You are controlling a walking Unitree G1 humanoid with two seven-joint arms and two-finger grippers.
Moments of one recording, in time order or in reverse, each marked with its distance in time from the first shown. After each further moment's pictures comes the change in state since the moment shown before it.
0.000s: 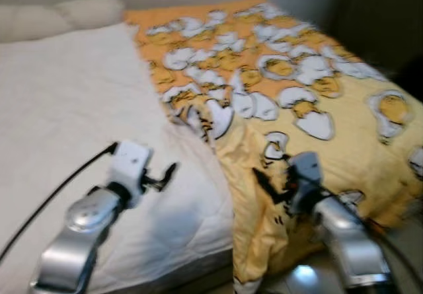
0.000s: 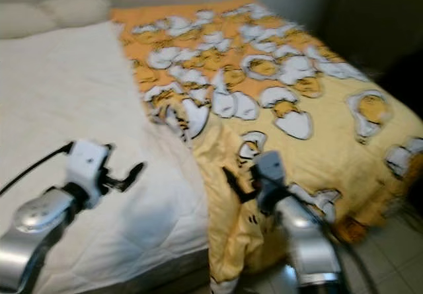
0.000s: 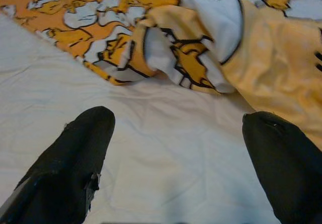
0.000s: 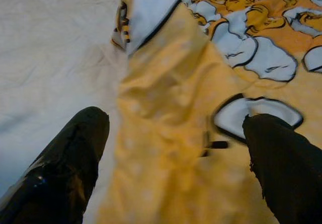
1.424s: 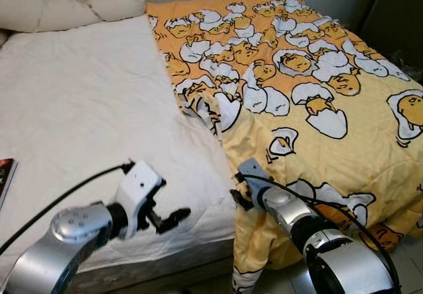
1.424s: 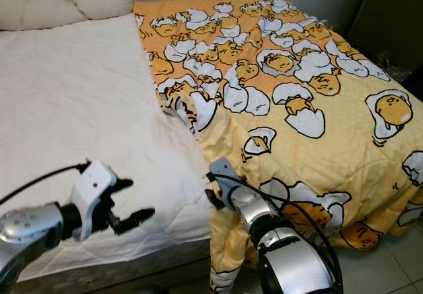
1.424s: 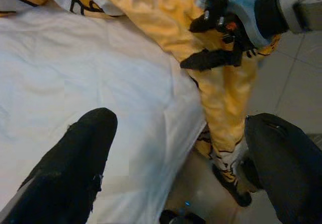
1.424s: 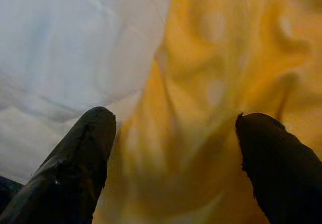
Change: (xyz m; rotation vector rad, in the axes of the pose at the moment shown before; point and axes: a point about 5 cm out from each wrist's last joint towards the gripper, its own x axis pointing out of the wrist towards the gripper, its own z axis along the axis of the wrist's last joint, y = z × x) left arm -0.032 -0.025 -0.006 0.022 0.227 -0.448; right arm 0.077 0.017 -0.051 -0.183 0.509 -0.032
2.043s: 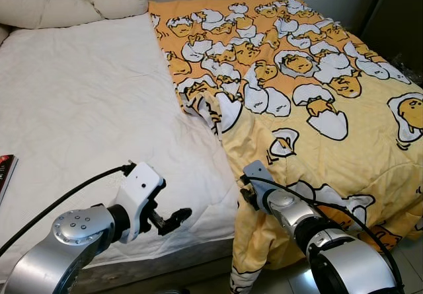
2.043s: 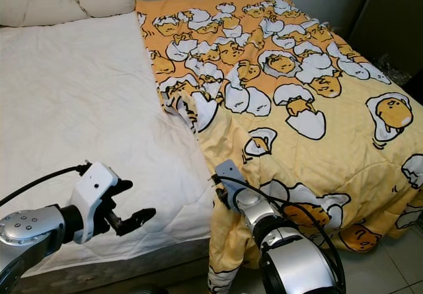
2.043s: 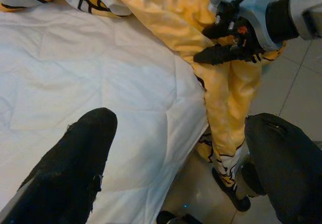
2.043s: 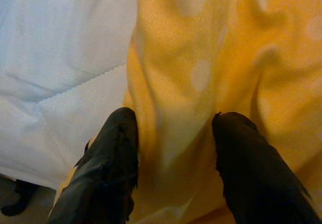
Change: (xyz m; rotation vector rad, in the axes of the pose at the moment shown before) left arm 0.000 -0.003 0.005 -0.028 -0.001 0.040; right arm -0.001 -0.007 -0.009 0.007 0.025 -0.040
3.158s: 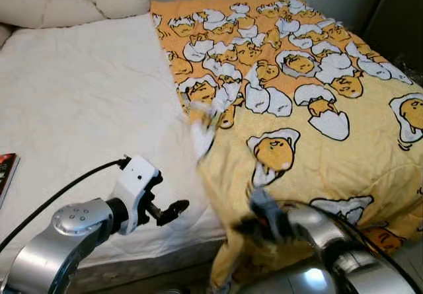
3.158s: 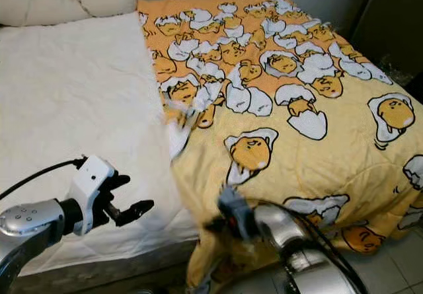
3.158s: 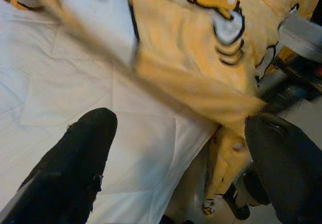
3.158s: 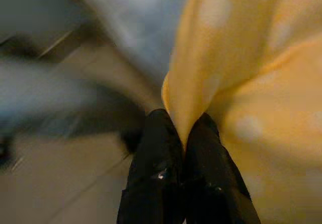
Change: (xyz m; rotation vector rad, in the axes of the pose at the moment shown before) left arm 0.003 0.012 0.001 -0.032 -0.009 0.009; right arm -0.039 0.007 -0.054 -0.114 -0.087 0.863
